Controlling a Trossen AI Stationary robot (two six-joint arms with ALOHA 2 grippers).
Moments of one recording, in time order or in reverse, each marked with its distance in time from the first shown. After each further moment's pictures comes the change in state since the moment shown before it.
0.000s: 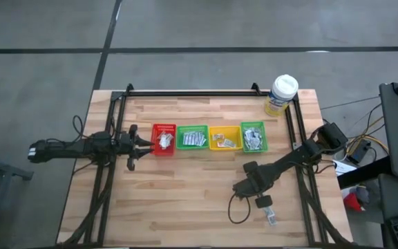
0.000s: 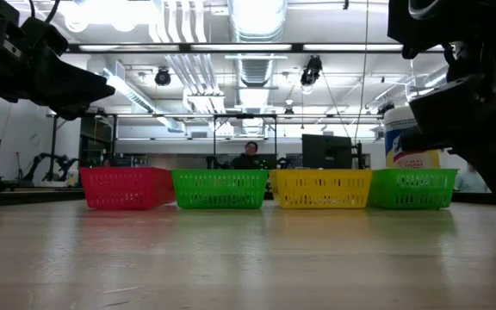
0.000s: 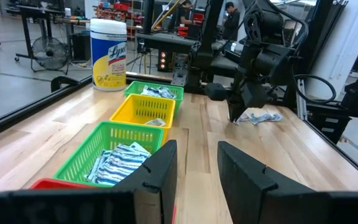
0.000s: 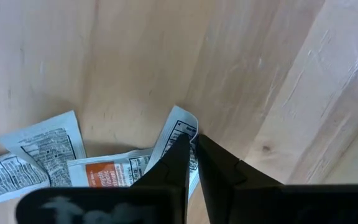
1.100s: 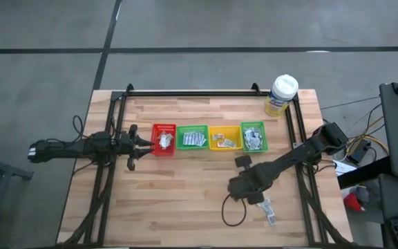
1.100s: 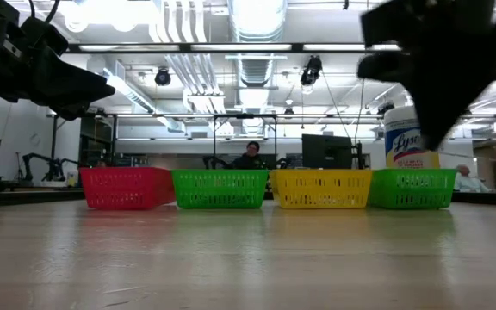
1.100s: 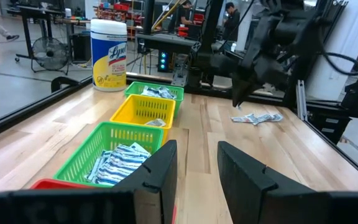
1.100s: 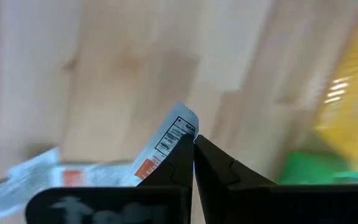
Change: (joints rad) left arm 0.000 0.000 0.000 0.004 0.000 0.000; right arm -0.002 -0.011 0.255 -0.200 0.219 -0.016
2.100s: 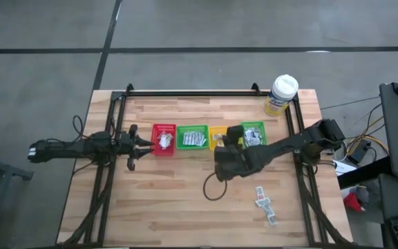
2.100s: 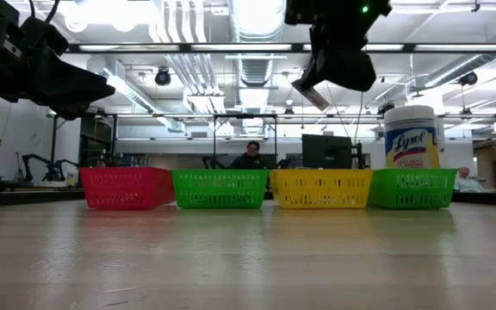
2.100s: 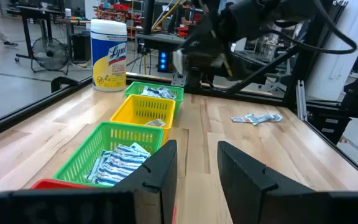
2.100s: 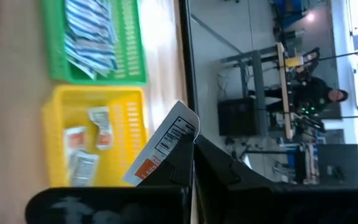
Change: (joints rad) left arm 0.000 0.000 0.000 0.001 0.000 0.000; right arm -0.159 0.002 0.122 0.137 0.838 -0.133
